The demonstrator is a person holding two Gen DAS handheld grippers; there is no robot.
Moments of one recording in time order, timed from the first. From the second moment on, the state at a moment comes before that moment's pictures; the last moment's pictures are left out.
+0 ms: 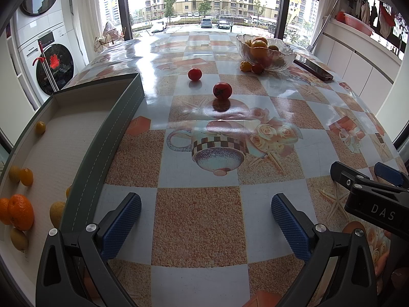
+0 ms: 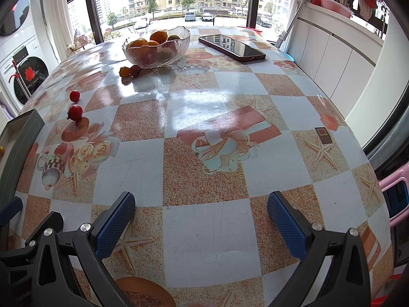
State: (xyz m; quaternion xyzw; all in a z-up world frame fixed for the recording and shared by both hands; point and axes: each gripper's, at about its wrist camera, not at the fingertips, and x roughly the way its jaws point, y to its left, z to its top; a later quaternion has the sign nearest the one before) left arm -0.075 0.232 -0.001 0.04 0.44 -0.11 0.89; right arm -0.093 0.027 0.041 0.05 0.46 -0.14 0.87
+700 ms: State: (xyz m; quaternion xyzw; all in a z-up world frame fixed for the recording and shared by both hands) left arm -0.075 0.236 0.000 0.03 0.44 -0.10 0.89; right arm 0.037 0.137 0.044 -0.09 0.53 0.07 0.84
